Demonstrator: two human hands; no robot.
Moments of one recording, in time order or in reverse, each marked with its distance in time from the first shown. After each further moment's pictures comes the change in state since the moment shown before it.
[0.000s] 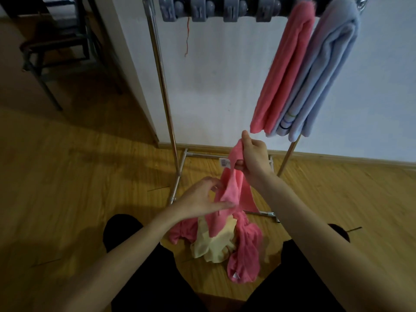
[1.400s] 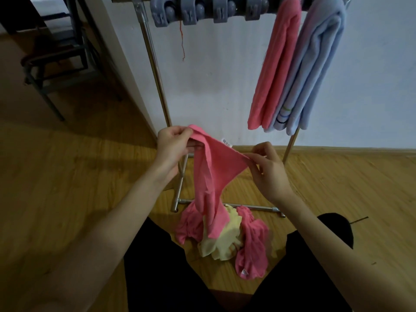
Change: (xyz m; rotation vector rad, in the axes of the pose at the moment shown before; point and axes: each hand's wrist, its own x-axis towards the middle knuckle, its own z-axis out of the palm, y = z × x) left_hand 0.001 0.074 -0.089 -0.783 0.618 -0.169; right_hand -0.017 0.045 -0.068 -0.820 -0.033 -0.924
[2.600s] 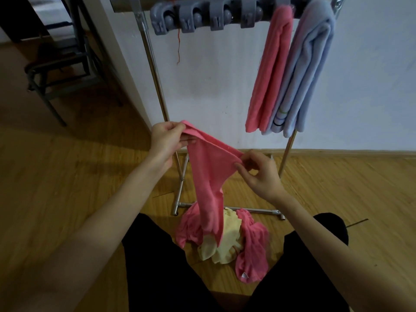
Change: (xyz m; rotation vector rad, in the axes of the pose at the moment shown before) left_hand 0.008 0.013 -0.006 -0.005 0.022 0.011; right_hand 0.002 -0.009 0.003 0.318 -0.060 0.132
